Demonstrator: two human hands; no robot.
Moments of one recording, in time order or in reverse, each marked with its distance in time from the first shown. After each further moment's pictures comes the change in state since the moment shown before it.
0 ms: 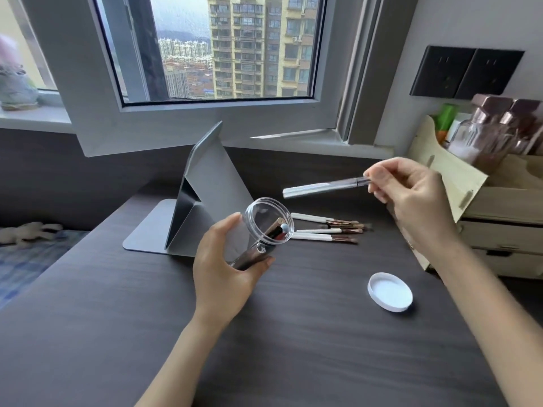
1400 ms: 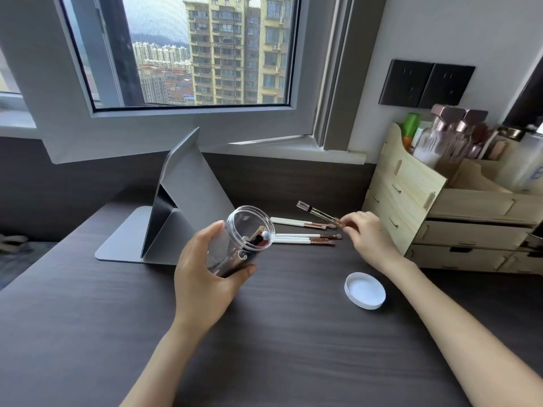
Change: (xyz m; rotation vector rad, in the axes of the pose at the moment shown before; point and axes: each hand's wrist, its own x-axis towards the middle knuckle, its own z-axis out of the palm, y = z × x) left_hand -0.002 0.000 0.002 0.027 -0.059 0.010; right_hand -0.005 0.121 -0.027 -0.895 -0.163 0.021
